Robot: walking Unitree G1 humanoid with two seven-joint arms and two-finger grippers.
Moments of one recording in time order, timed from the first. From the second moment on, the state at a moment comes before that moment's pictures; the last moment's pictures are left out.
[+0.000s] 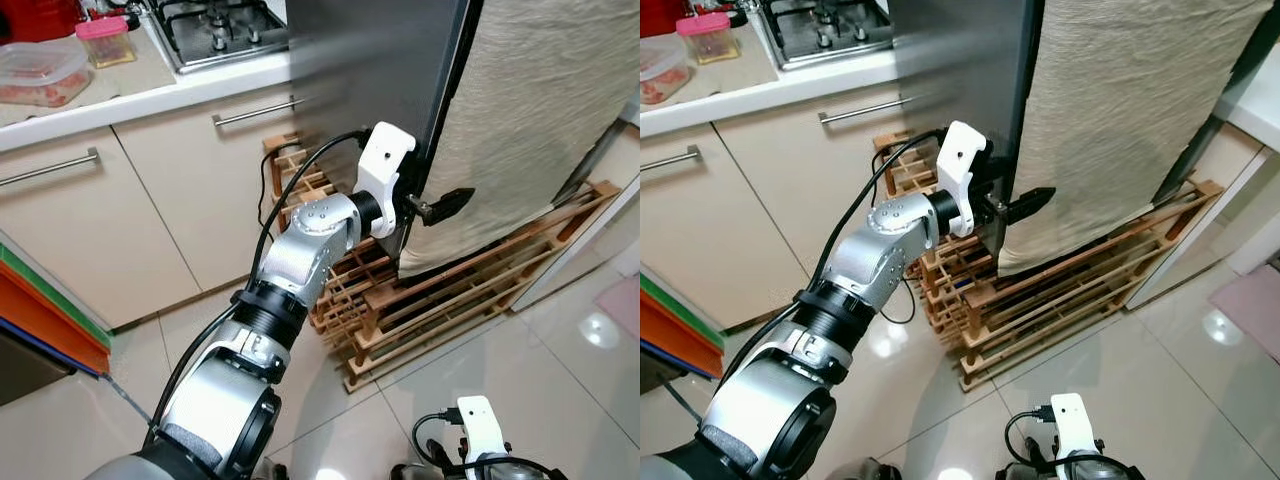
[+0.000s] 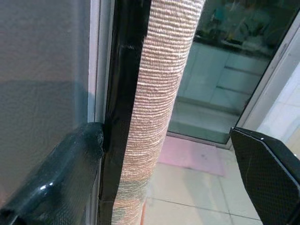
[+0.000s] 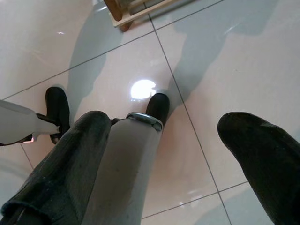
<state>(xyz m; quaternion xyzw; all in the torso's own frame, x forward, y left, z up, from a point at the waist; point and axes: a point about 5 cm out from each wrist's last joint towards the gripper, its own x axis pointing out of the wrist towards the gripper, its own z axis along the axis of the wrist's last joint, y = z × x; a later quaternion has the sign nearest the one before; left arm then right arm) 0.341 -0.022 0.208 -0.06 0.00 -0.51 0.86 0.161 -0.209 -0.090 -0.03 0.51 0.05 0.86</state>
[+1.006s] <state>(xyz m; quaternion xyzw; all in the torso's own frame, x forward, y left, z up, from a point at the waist) 0.305 0.002 0.308 -0.33 -0.06 -0.62 0.71 0.160 -0.207 -0.091 -0.03 0.52 0.04 0.85</state>
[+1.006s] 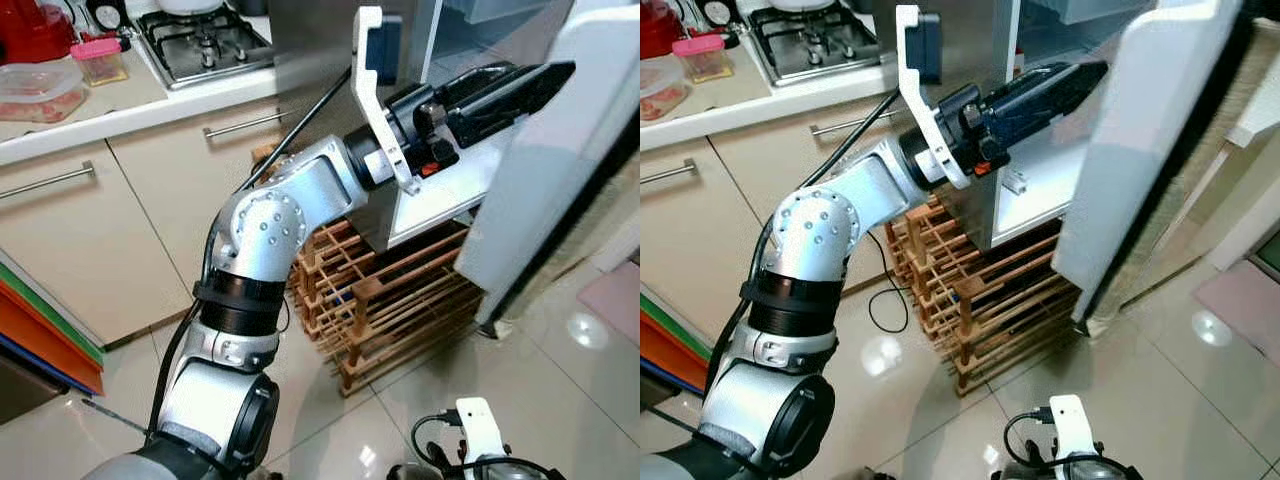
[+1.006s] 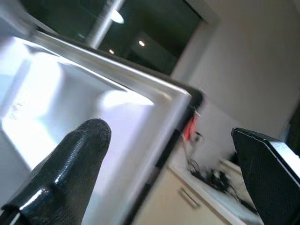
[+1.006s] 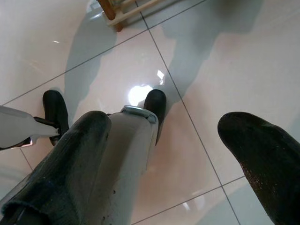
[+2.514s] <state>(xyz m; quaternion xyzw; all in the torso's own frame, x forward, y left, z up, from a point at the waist) 0.339 0.038 0.176 -0.05 0.06 -0.38 0.92 0.329 -0.159 0.056 -0.08 0.05 0.08 0.99</state>
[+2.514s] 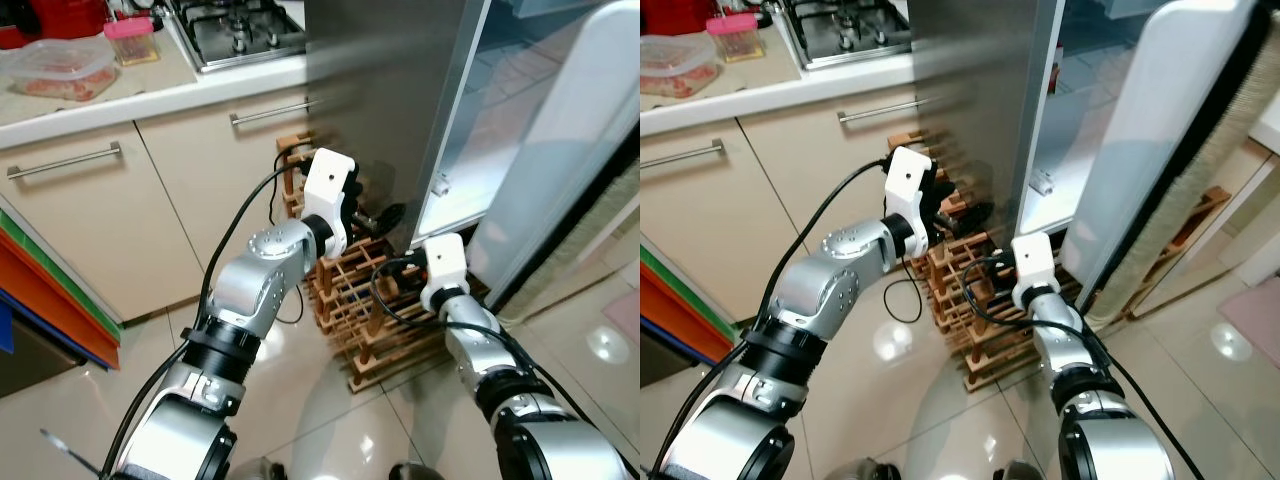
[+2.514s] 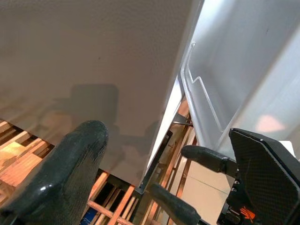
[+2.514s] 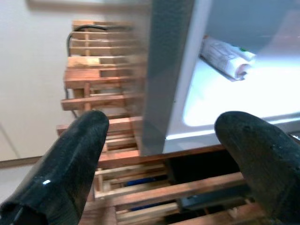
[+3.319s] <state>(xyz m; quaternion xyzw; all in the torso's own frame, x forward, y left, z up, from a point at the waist) 0.353 0.100 0.144 0.03 0.07 -0.20 0.98 0.264 -0.298 0.031 -0.22 0.12 -0.16 0.95</state>
